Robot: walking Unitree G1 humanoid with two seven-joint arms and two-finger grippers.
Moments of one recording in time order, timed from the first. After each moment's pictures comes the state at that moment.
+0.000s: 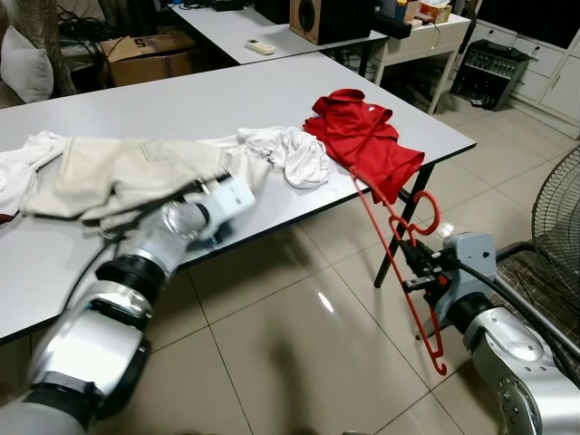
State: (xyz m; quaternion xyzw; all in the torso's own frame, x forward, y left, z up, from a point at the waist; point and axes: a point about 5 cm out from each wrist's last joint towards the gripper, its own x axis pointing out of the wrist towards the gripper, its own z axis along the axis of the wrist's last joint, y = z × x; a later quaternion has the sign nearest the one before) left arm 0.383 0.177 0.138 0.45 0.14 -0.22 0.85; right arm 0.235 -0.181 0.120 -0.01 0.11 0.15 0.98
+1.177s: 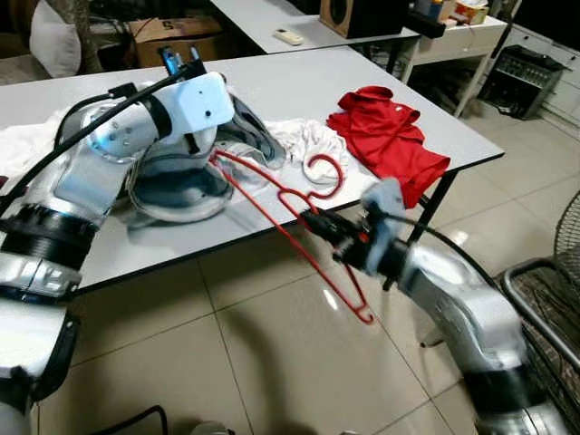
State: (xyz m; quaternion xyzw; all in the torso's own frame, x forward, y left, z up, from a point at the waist) left arm 0.368 0.178 0.283 0.54 -0.10 -0.25 0.79; right arm 0.298 -0.095 0.156 0.05 0.08 0.42 0.90
